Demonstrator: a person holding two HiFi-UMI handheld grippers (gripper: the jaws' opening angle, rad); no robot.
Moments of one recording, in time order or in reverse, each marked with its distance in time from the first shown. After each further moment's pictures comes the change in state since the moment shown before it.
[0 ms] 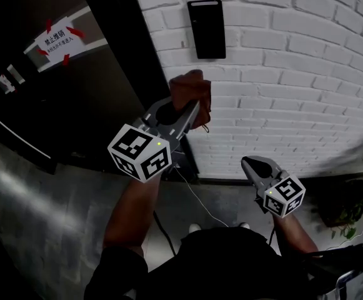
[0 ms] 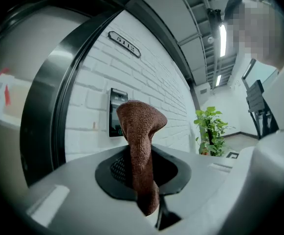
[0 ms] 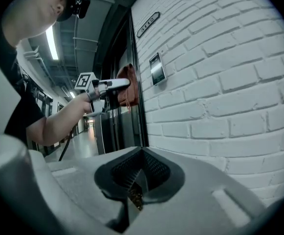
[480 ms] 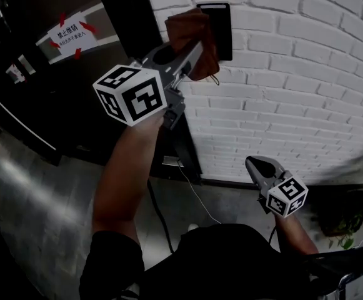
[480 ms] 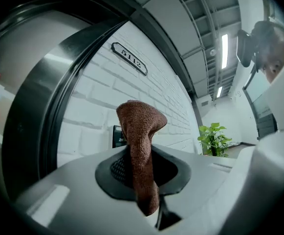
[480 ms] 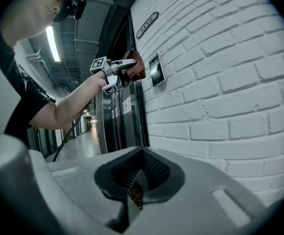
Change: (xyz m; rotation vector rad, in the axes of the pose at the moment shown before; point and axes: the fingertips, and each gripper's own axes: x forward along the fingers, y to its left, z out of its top) left arm 0.037 0.035 0.116 -0.025 -0.134 -0.006; right arm -0.005 -0.007 0.002 0.001 0.001 0.031
